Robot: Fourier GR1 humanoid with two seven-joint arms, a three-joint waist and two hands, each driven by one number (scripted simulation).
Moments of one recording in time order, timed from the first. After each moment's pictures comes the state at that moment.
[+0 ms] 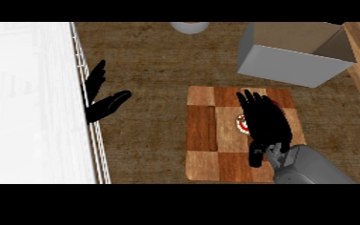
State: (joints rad) left arm -0.41 0.68 -0.68 -1.44 0.53 0.56 0.15; right arm -0.40 -0.49 0.69 -1.63 0.62 0.32 0.91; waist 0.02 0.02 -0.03
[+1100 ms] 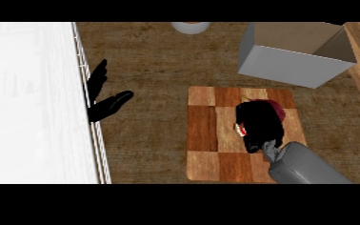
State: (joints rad) left arm -0.43 0.68 -0.70 -1.41 0.57 0.57 0.10; right arm -0.42 -0.48 0.74 -1.48 0.75 0.19 0.73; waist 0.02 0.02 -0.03
